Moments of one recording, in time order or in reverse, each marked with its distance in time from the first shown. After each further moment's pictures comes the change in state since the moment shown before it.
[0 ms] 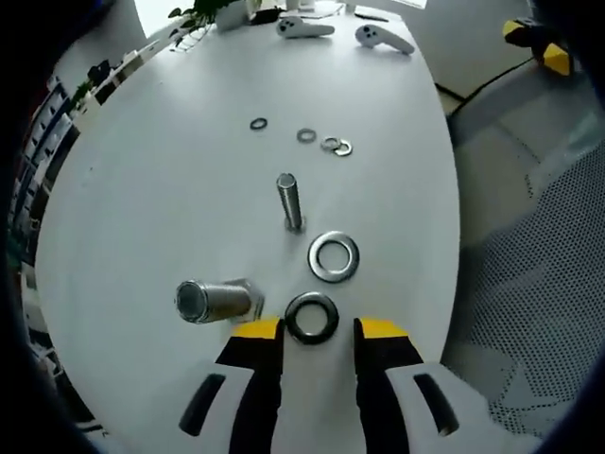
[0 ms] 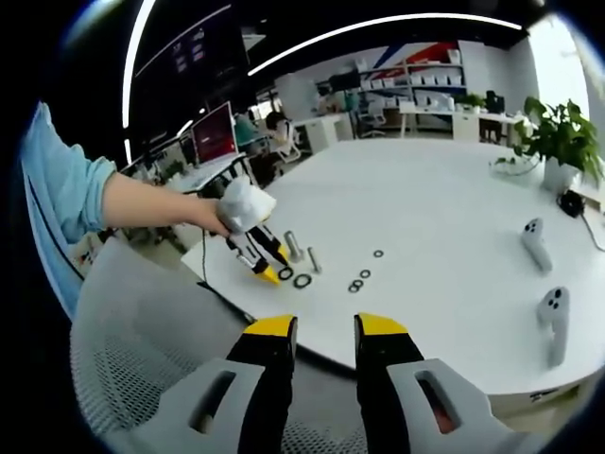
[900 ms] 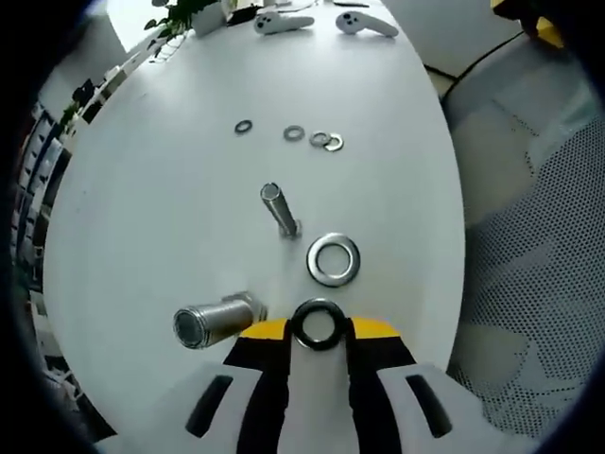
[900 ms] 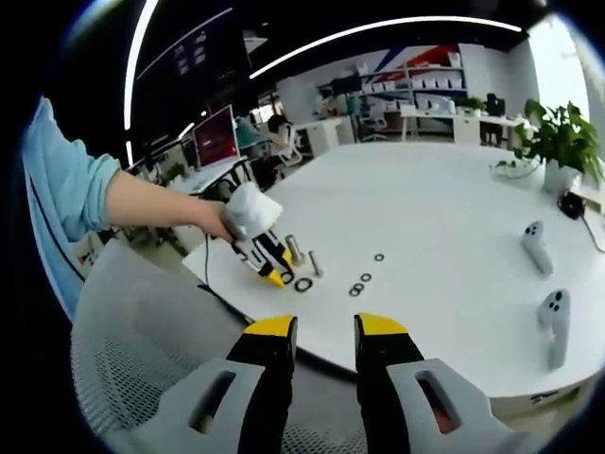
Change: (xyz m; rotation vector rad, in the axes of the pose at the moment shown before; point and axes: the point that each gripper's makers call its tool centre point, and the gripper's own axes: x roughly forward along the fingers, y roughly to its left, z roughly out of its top) left arm 0.003 0.000 0.004 0.090 0.057 0.027; right arm -0.001 0.001 0.003 -0.004 -0.019 0.005
